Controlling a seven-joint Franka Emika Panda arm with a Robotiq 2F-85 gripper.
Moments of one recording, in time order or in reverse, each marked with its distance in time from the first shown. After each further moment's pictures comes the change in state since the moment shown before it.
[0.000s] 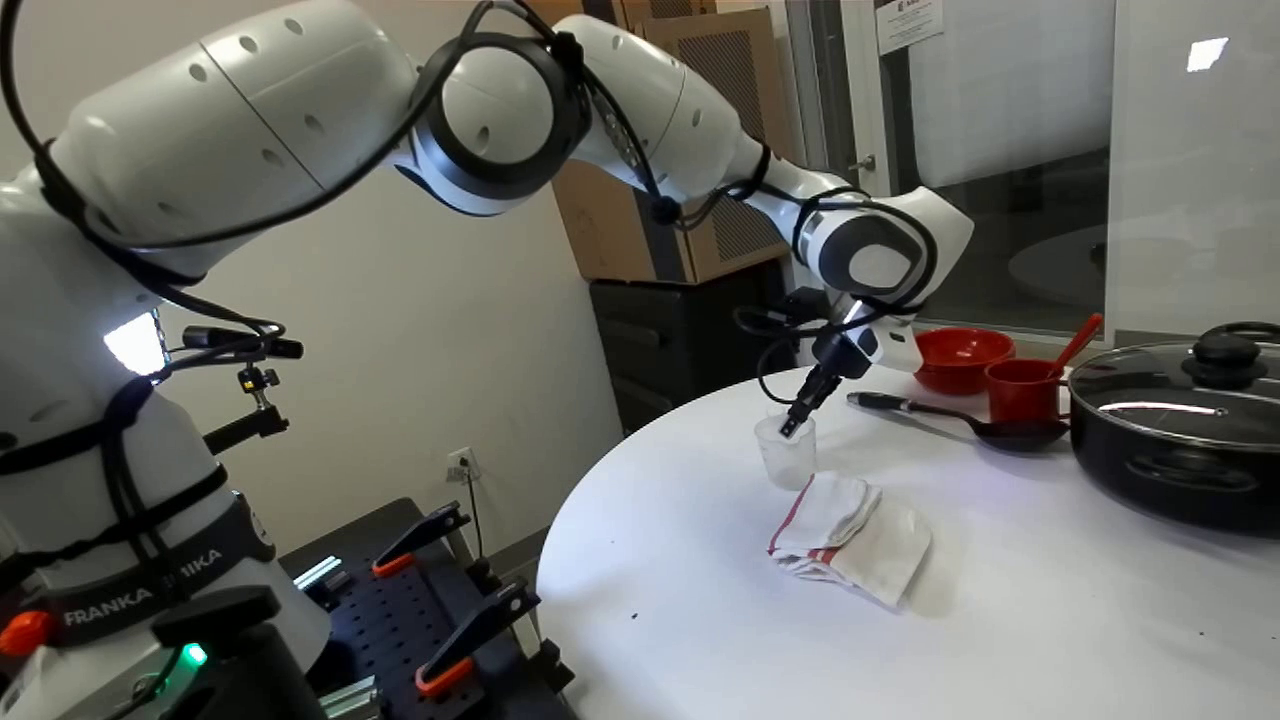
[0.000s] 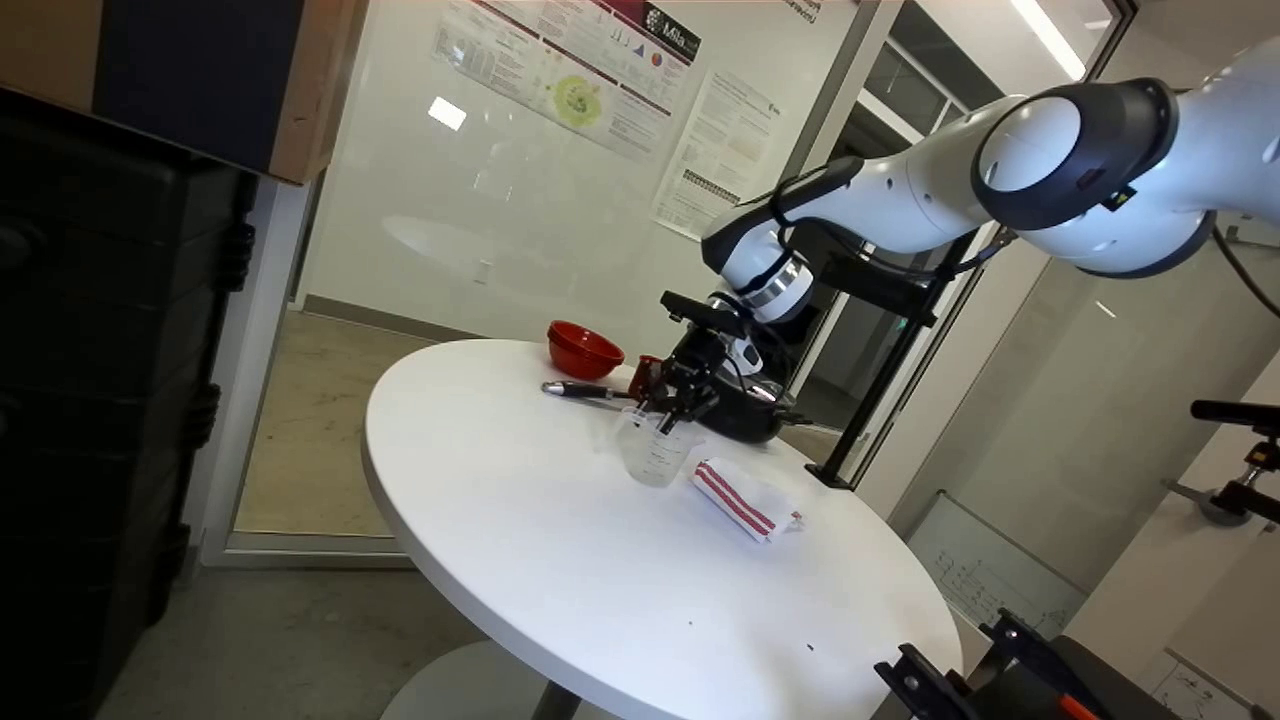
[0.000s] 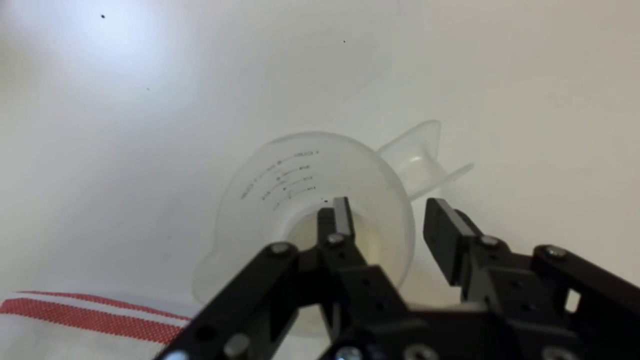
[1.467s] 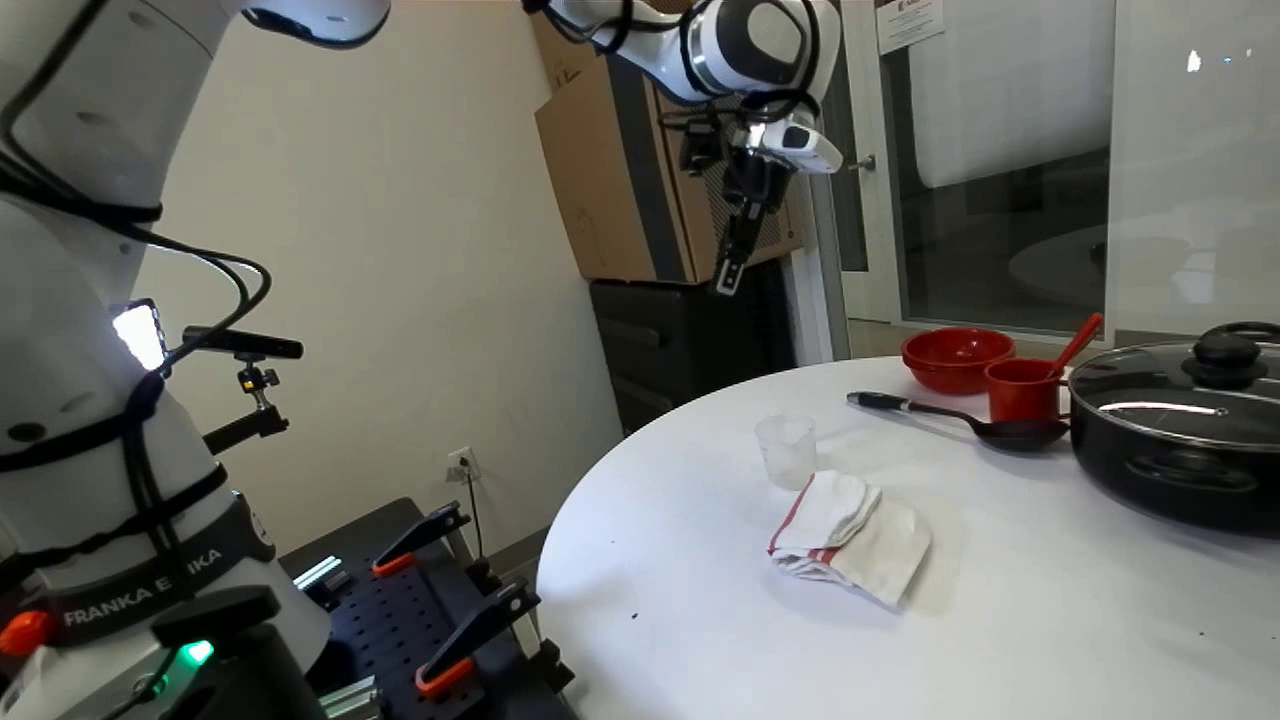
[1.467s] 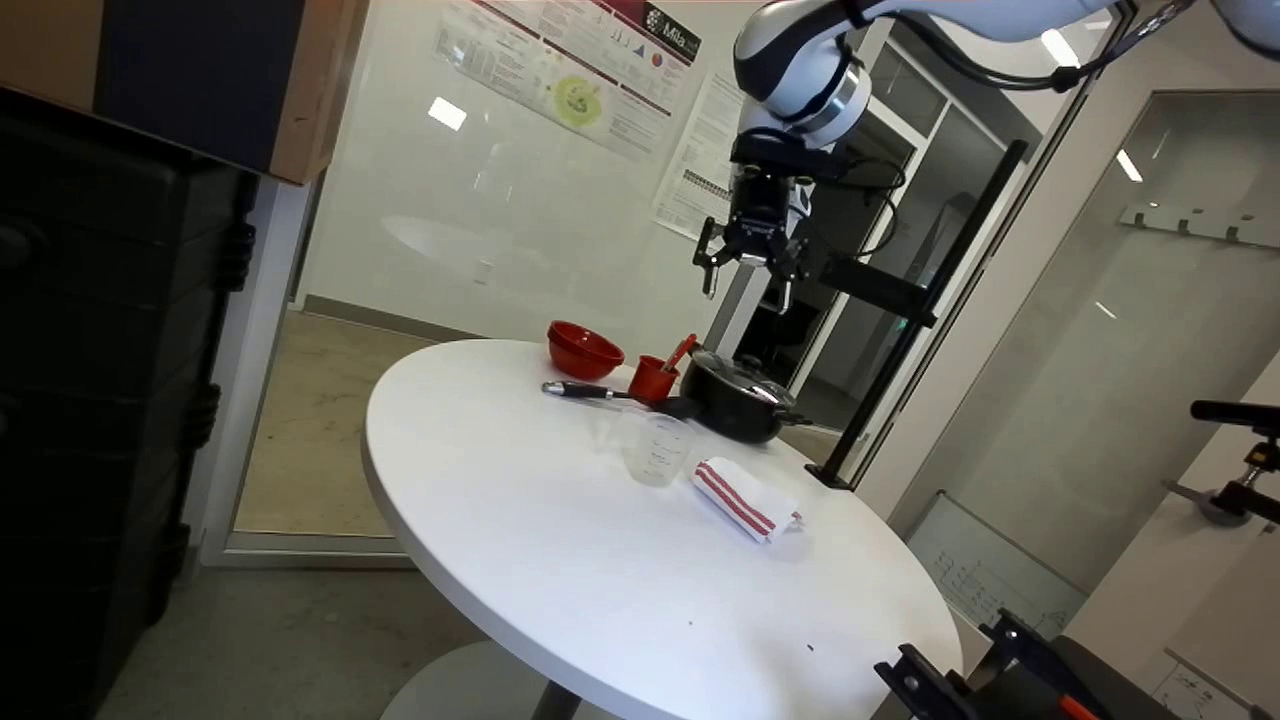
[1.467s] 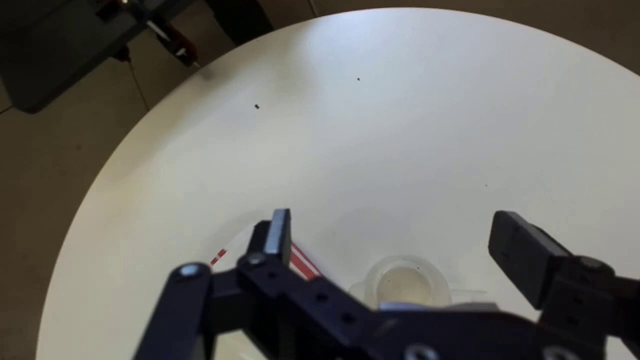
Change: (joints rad) arm 0.180 -0.562 -0.040 -0.382 -0.391 -0.240 -0.262
